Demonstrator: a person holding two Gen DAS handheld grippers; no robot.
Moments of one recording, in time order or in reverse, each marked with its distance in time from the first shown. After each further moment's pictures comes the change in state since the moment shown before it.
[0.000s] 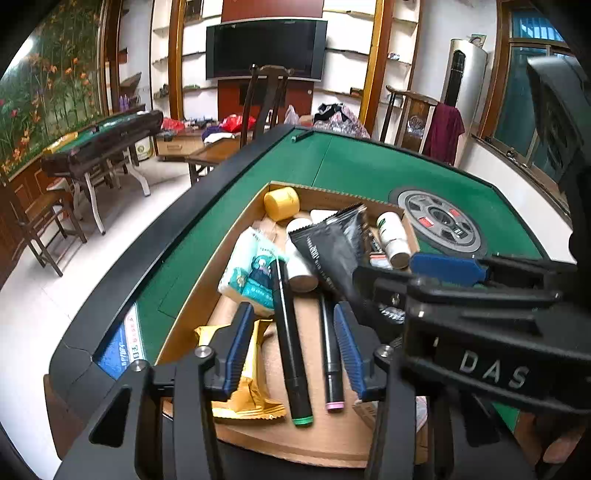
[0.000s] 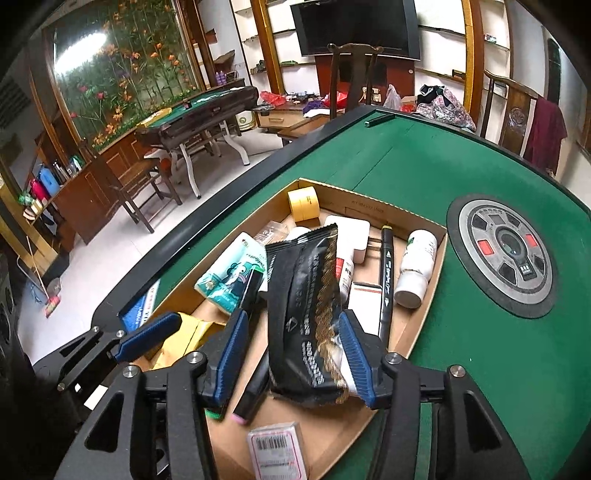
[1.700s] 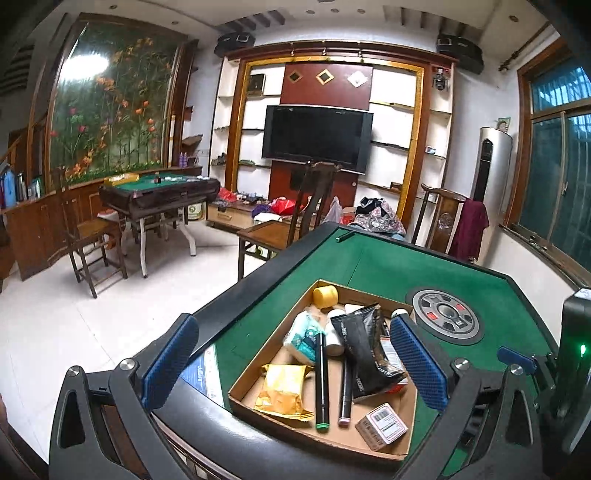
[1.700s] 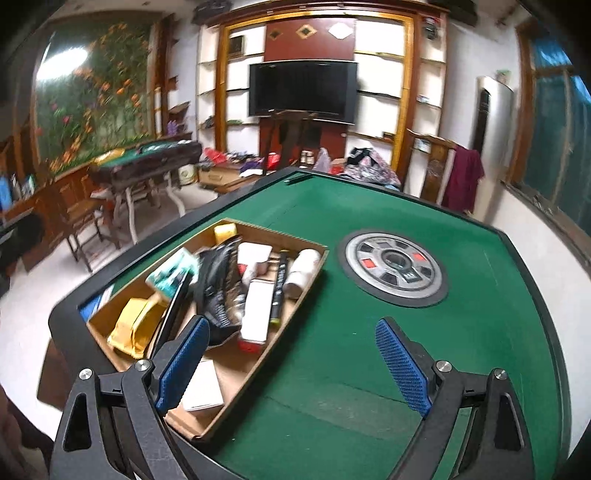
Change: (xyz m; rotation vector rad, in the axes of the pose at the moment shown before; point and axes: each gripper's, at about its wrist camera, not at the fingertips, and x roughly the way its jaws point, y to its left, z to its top) left arm -0.128 0.025 -0.010 -0.156 -0.343 0.139; right arm -0.086 -0.001 -0.068 -0.069 -0.257 -0.308
